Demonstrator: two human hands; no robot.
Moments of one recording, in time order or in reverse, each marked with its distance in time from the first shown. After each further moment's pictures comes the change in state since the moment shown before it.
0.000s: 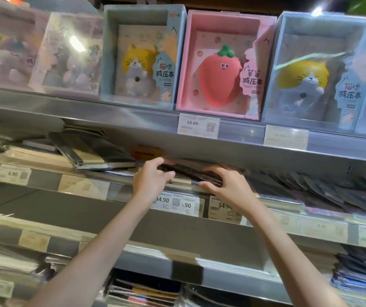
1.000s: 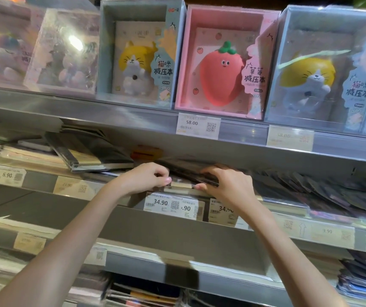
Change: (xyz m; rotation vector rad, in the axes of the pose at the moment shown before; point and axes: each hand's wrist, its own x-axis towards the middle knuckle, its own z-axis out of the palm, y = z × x) left_hand 0.031 -0.005 -0.032 0.307 -0.549 0.254; right_hand 0.007 -0.013 -0.005 -0.345 0.011 0.027
